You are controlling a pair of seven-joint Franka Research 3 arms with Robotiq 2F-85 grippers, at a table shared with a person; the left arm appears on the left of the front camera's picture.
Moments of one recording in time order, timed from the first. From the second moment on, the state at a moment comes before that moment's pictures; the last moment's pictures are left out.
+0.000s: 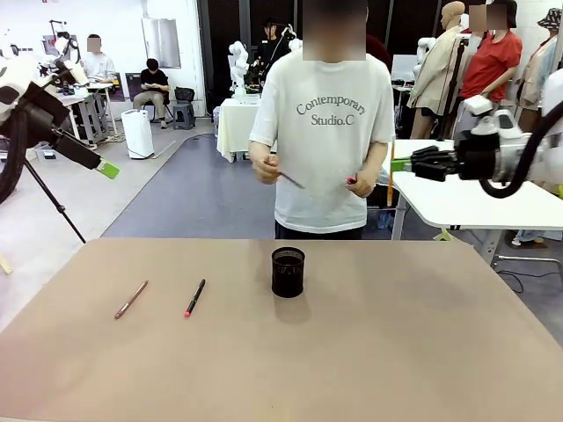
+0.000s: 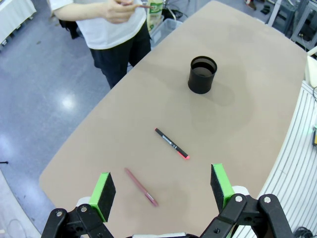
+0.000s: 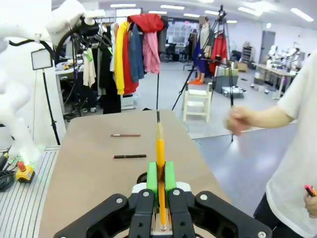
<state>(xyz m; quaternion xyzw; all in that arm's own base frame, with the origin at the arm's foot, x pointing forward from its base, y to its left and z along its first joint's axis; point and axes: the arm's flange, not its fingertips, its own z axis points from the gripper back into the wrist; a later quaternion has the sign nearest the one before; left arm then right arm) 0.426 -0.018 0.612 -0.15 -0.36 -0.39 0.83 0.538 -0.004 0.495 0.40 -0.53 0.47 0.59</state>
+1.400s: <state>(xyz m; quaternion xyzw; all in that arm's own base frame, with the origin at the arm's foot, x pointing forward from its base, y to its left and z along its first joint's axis) 0.425 -0.017 0.613 -0.15 -0.36 -0.39 0.83 0.467 -0.092 0.493 0.38 -0.57 0.40 0.61</state>
